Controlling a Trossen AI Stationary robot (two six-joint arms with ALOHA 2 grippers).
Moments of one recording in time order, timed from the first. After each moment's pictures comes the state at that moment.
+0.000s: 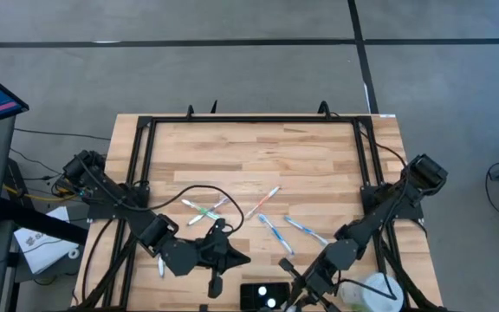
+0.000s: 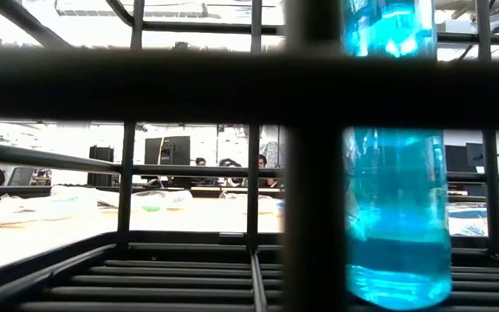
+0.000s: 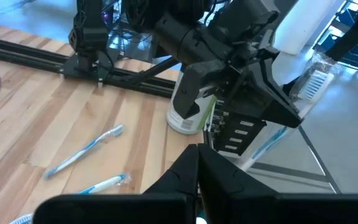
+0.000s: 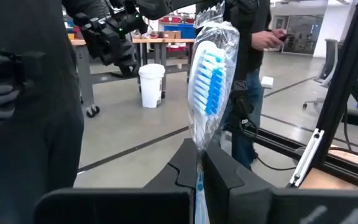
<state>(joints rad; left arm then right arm) -0.67 1.59 1.34 -0.12 -0.57 -0.50 0.72 1.66 0.98 0.68 -0.11 -0.02</state>
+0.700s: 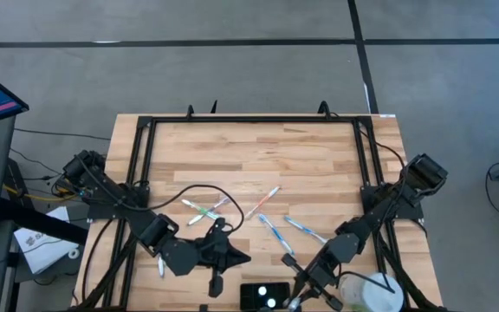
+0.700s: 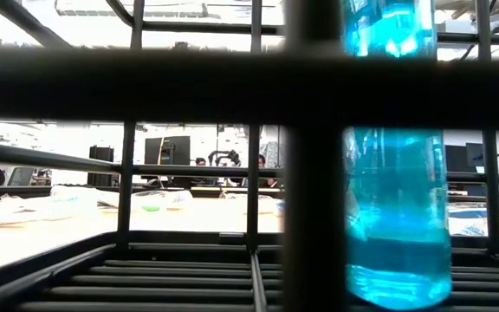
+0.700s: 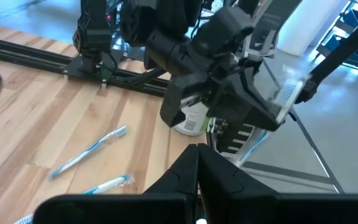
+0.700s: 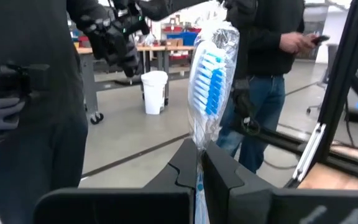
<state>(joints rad) -0.66 1.59 1.34 -0.13 -0.59 -0.50 0.70 1.66 0.84 0.85 -0.13 0.00</state>
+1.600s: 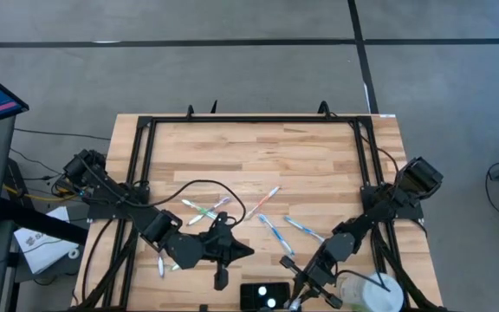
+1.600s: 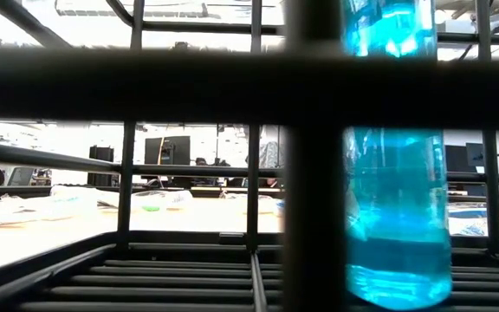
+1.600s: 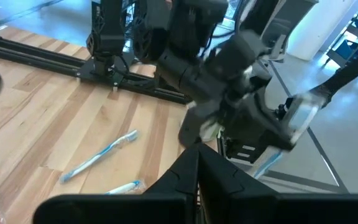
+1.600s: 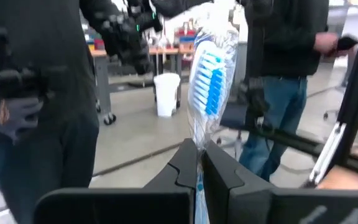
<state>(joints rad) -0.63 1.59 1.34 -0.13 -0.58 -0.50 0.68 1.72 0.81 0.96 -0.22 0.01</state>
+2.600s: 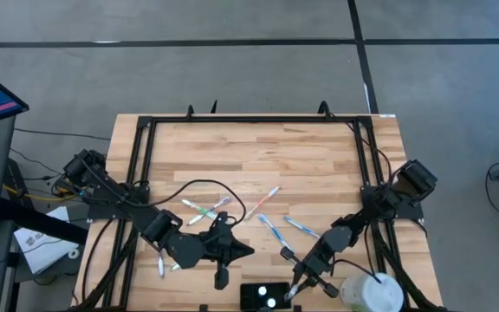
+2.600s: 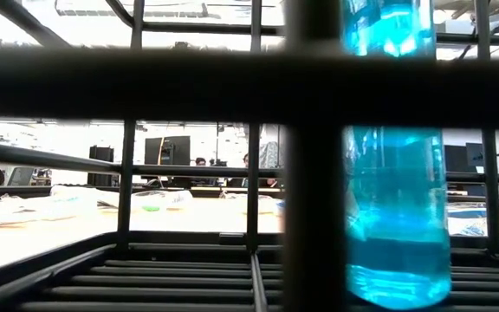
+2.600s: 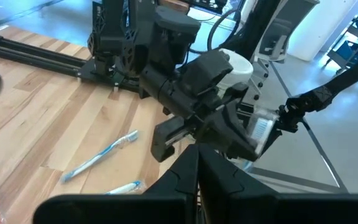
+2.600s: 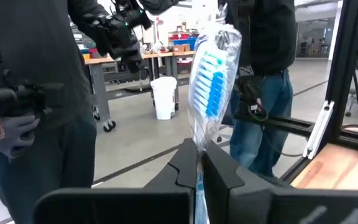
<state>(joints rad) -0.62 1.59 1.34 -0.13 -0.58 -0.50 0.63 1.77 0.67 1.17 -0.24 0.08</state>
